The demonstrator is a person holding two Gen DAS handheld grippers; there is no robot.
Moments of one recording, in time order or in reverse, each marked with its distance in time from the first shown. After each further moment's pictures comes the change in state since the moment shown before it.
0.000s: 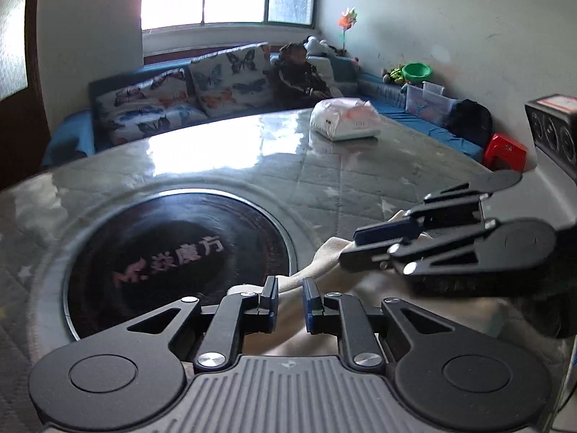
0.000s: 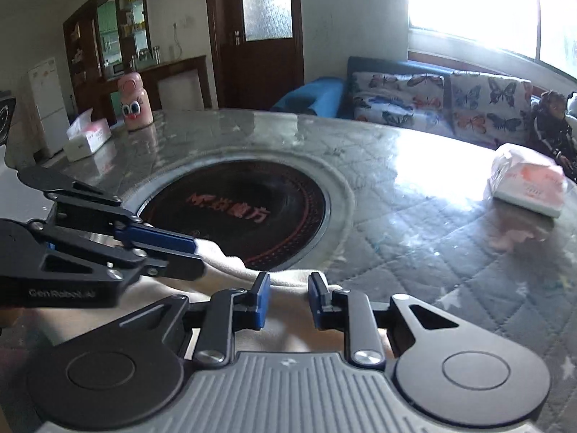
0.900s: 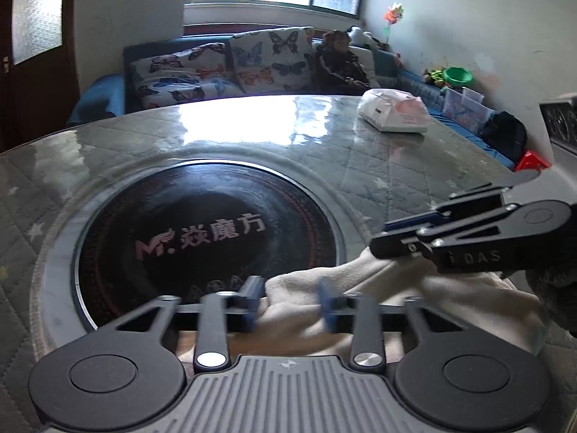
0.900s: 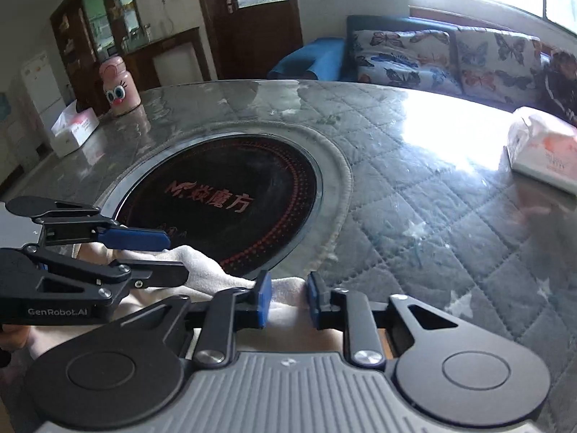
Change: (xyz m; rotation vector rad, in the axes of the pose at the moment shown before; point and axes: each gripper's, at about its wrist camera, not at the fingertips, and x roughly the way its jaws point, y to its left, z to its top) left arm 0.014 0.026 -0.006 -0.109 0.041 0.059; right arm 0.030 -0.019 0.023 0.045 0.093 0.031
